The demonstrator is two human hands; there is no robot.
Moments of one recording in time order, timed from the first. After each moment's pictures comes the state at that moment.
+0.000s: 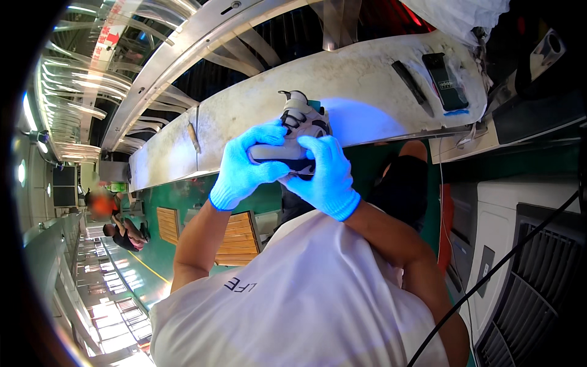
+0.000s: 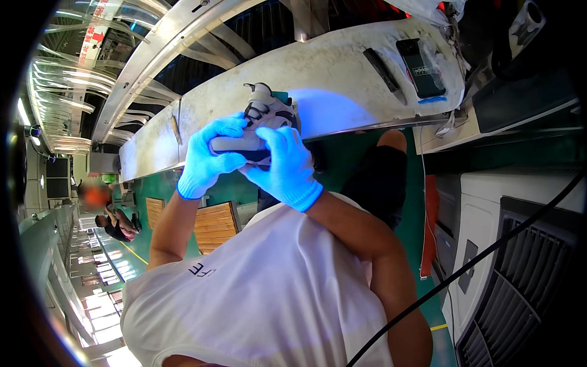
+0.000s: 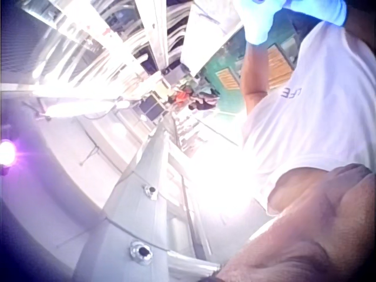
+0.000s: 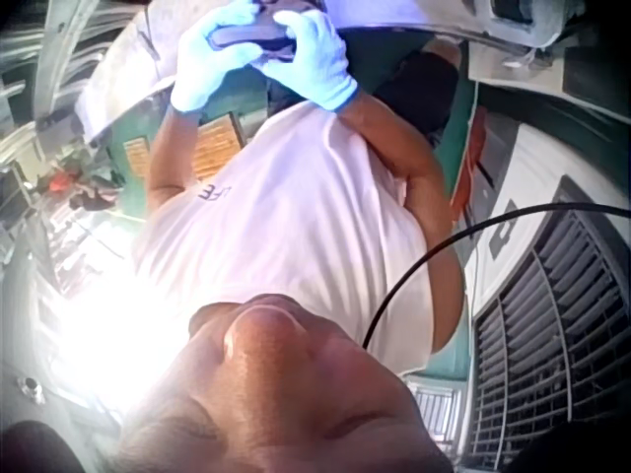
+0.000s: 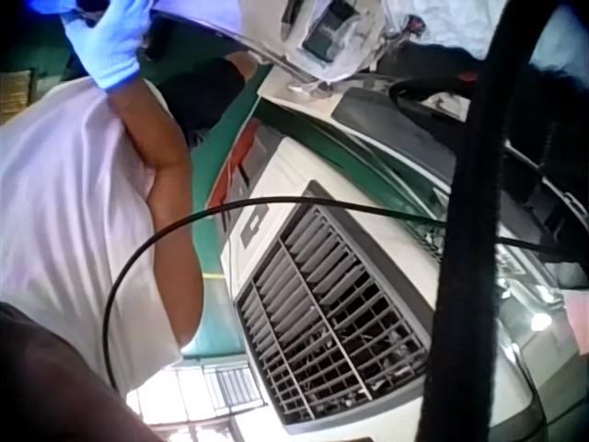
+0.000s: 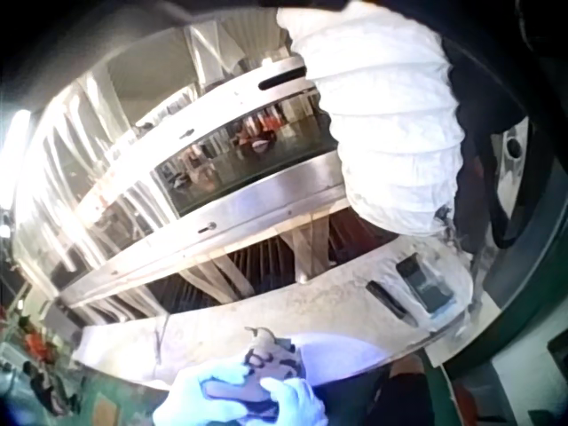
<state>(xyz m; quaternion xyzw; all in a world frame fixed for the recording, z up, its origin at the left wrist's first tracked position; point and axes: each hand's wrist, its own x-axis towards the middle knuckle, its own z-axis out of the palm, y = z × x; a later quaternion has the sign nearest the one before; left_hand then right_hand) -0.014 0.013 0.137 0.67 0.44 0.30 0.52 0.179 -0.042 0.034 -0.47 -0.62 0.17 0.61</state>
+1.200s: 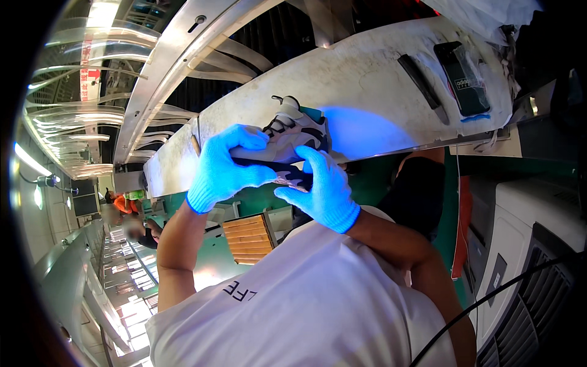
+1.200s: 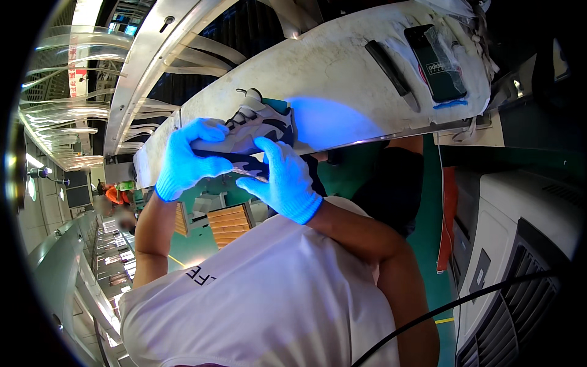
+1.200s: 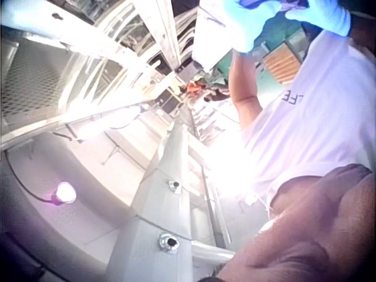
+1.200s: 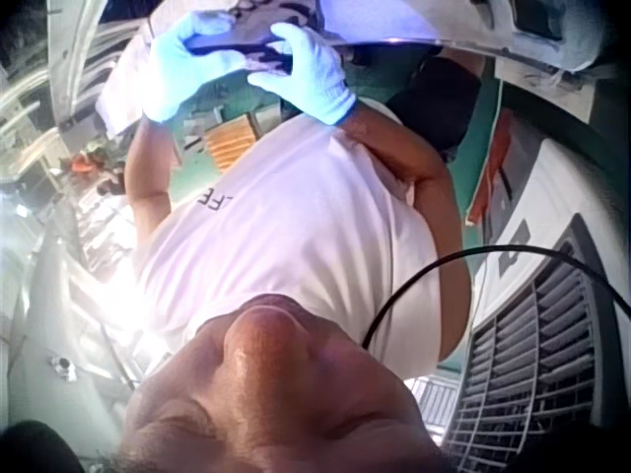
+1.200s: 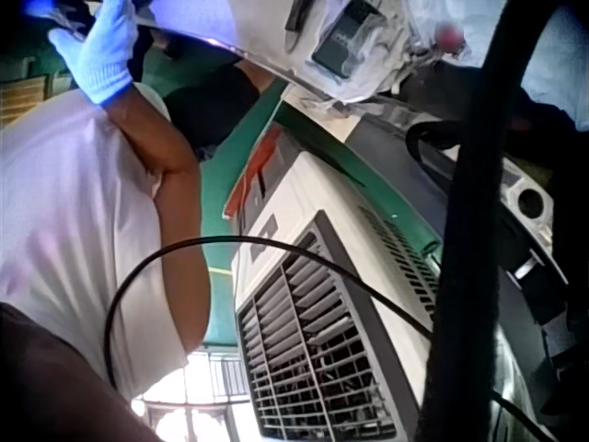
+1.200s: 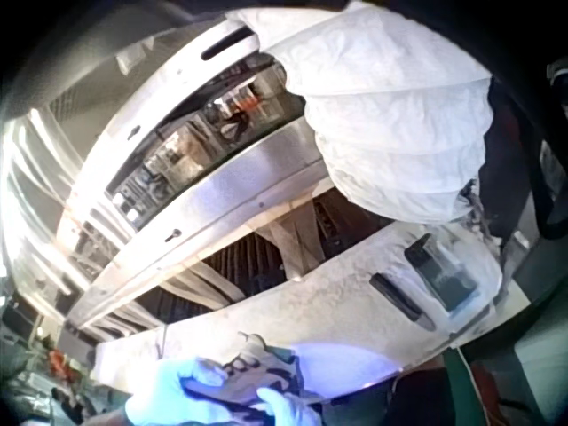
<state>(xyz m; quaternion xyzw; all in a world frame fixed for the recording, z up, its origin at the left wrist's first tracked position) 0.002 0.081 0.180 0.76 0.52 0.11 0.38 0.177 -0.020 0.005 -0.47 -0.56 0.34 0.59</state>
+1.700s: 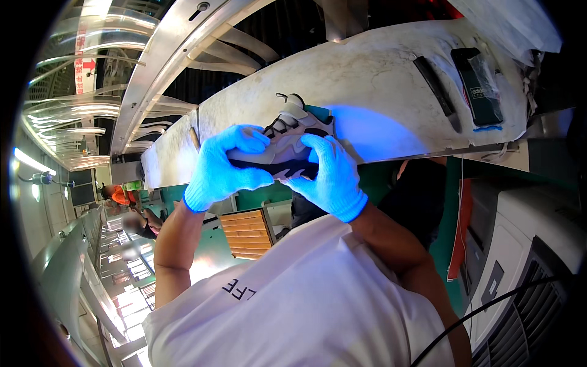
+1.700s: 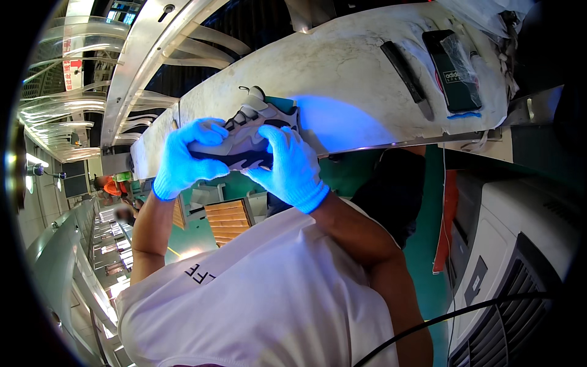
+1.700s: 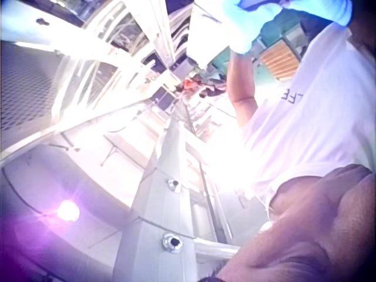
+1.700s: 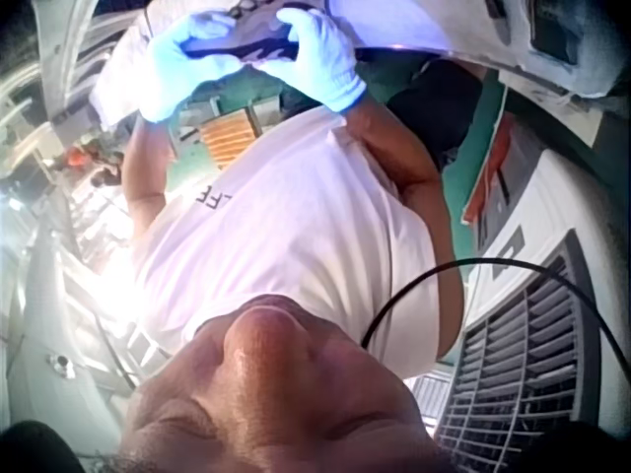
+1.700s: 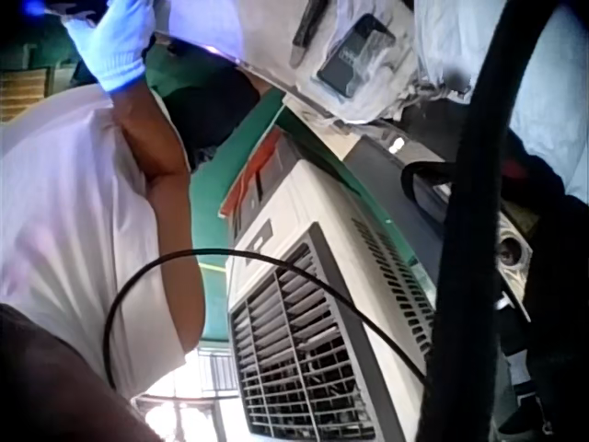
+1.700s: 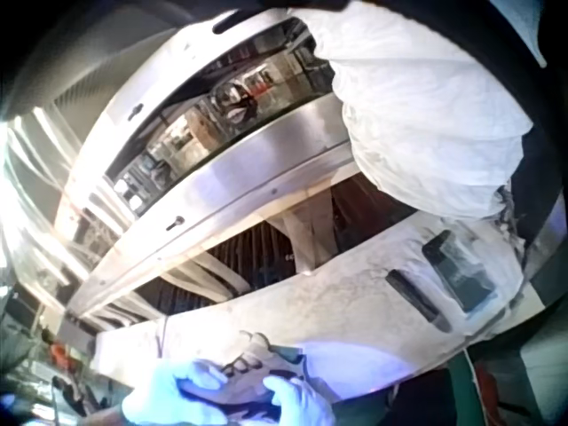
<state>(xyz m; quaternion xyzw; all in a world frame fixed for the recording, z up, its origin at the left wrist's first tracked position) -0.028 0.095 0.163 0.78 0.45 0.13 0.41 0.182 0.012 -0.006 -0.48 -0.60 0.28 0.58</state>
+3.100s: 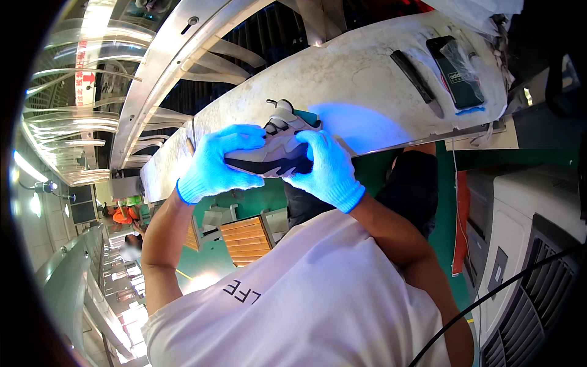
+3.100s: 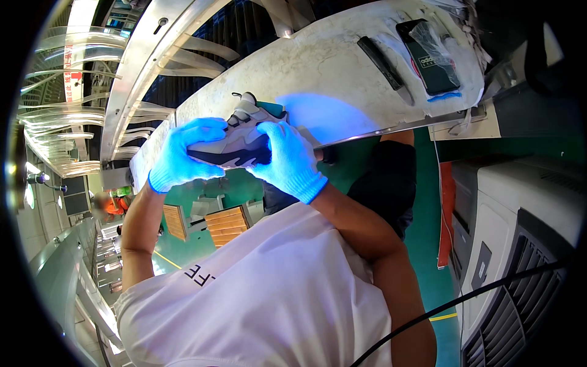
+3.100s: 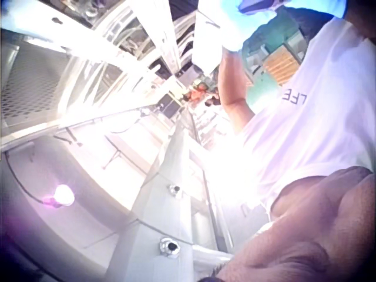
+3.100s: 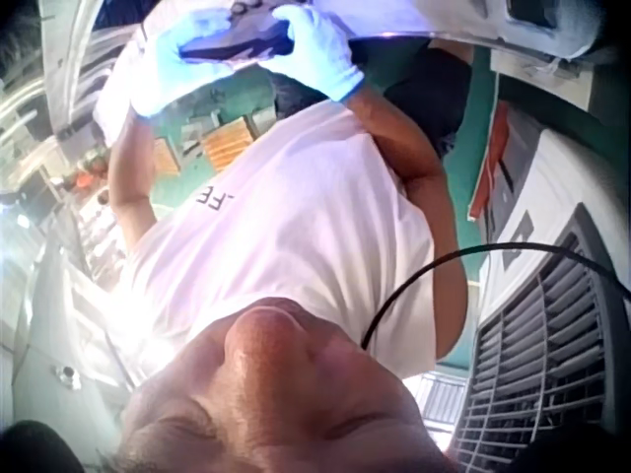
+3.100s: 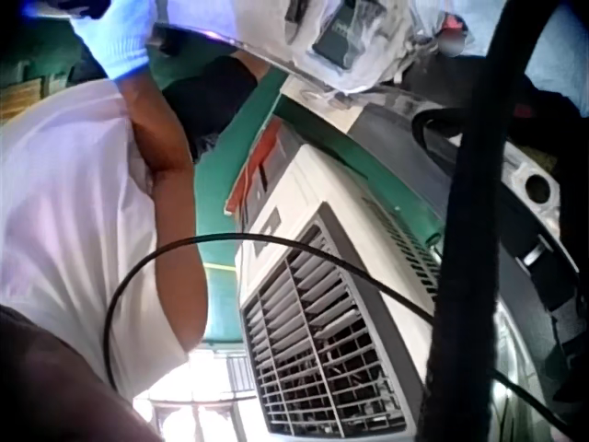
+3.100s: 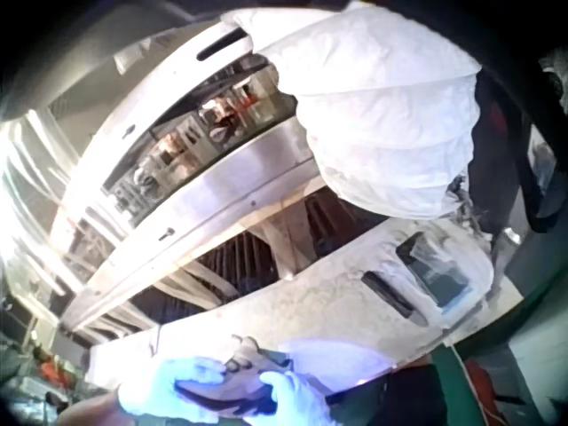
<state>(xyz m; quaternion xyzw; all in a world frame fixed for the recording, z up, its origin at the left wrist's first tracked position) -0.011 0.103 0.183 0.86 0.38 0.01 0.33 0.198 0.008 -0.006 -0.50 -0.60 0.34 0.52</state>
